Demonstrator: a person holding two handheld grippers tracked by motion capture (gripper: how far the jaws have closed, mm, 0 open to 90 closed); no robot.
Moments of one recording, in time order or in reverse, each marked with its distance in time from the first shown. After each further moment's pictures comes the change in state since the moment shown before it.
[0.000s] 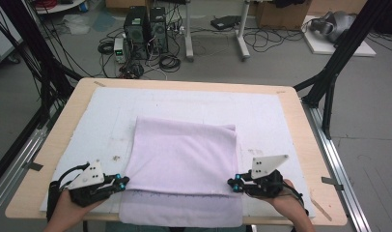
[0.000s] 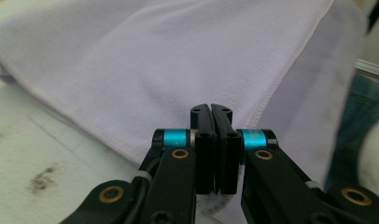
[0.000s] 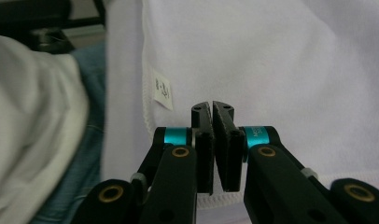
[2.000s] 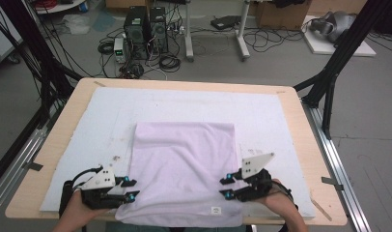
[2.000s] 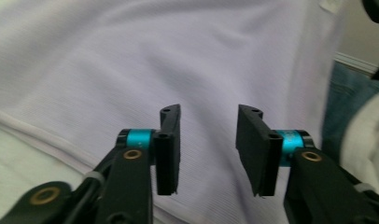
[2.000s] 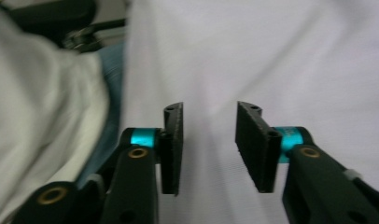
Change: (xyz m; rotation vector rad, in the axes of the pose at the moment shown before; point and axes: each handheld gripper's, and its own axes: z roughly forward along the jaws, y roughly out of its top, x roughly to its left) left arm 0.014 0.005 0.031 0.018 -0.048 -0.010; right arm -0.021 -0.003 0.030 0.001 0.075 0.043
